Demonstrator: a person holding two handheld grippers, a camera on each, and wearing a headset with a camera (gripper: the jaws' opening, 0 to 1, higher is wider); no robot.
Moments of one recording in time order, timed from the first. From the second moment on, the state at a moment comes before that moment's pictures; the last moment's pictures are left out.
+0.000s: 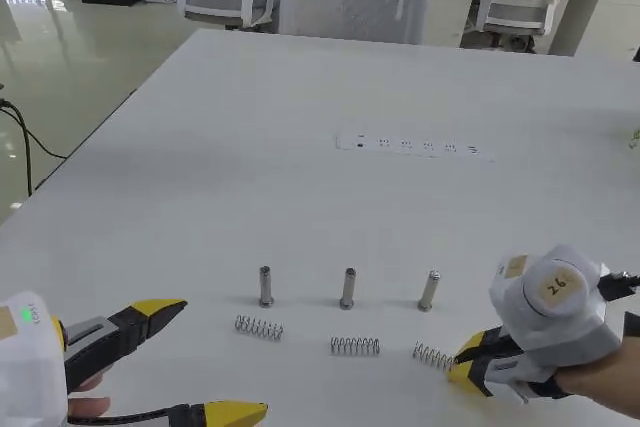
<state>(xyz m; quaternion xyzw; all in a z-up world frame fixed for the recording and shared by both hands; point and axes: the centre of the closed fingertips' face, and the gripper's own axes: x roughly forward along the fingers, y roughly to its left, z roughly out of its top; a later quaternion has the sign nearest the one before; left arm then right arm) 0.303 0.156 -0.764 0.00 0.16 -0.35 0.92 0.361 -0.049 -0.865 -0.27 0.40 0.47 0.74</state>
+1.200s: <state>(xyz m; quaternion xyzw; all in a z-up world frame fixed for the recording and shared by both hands) 0.315 0.103 -0.757 0.07 0.15 -0.48 0.86 0.332 0.003 -0.787 -0.30 0.33 0.54 0.72</state>
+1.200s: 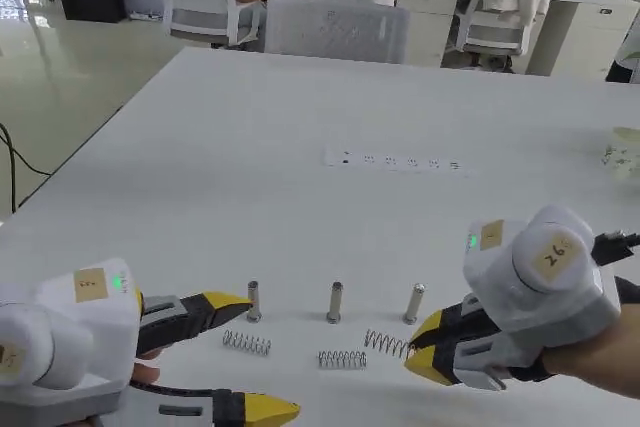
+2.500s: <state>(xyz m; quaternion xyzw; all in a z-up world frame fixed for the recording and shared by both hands) 0.290 0.053 -0.759 0.10 0.13 -0.58 0.80 0.286 0.036 -0.774 -0.33 0.29 0.64 0.63</state>
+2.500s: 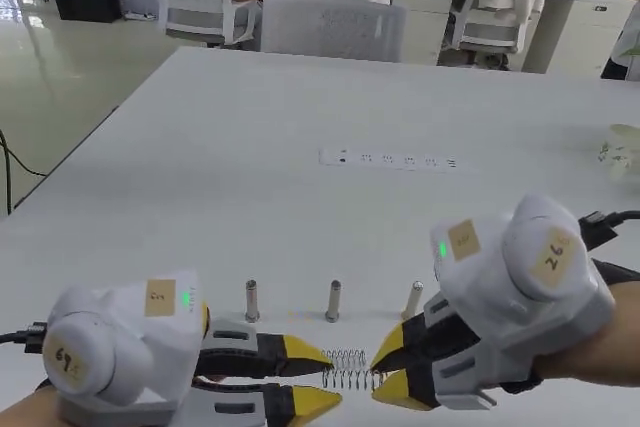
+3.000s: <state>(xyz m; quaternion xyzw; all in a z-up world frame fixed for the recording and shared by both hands) 0.290 0.054 -0.761 0.11 0.13 -0.58 0.80 0.285 0.042 -0.746 -0.28 0.29 0.65 0.64</state>
